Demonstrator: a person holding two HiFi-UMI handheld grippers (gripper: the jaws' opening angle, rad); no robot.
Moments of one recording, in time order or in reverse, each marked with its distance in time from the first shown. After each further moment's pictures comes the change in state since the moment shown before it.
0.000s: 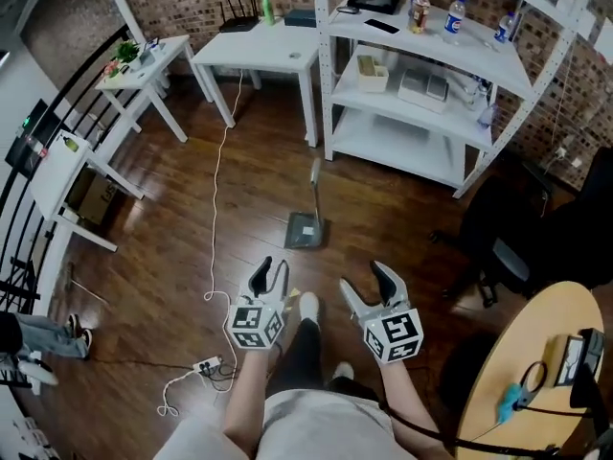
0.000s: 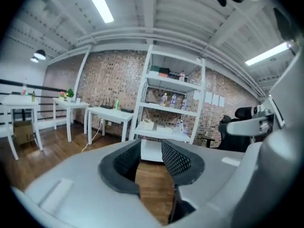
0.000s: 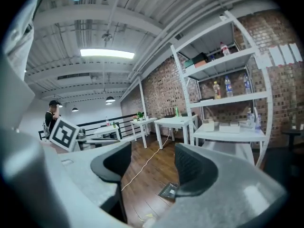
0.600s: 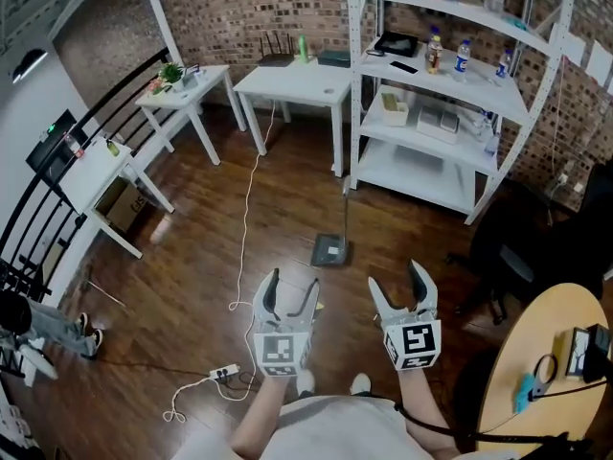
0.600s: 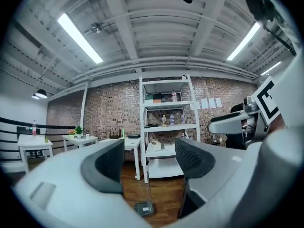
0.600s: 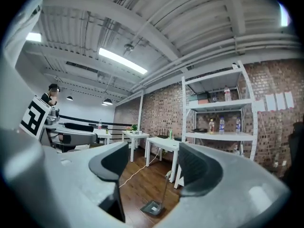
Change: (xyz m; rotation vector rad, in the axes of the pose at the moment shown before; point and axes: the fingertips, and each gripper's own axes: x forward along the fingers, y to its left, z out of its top) left arm -0.191 -0.038 0.090 0.242 -0.238 0.090; right arm -0.104 0.108 0.080 -0.237 -0.196 -0.152
